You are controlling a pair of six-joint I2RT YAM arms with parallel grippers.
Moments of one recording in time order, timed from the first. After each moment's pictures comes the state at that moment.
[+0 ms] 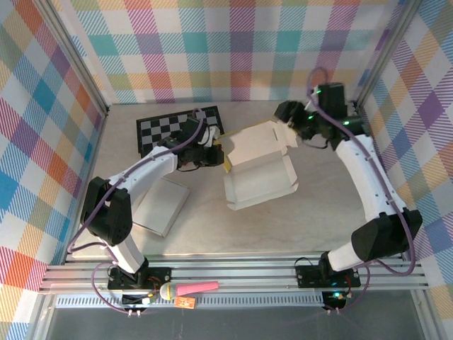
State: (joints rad) left arm -0.48 1.70 1.34 -0.52 0.35 -0.46; right arm 0.17 1.48 1.60 -0.74 -0.44 0.71
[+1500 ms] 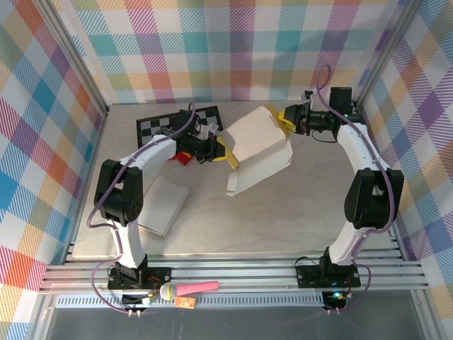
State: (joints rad) left arm -0.35 1.90 1.46 -0.51 0.83 -0.52; right arm 0.01 1.77 1.54 -0.50 -1.15 0.53
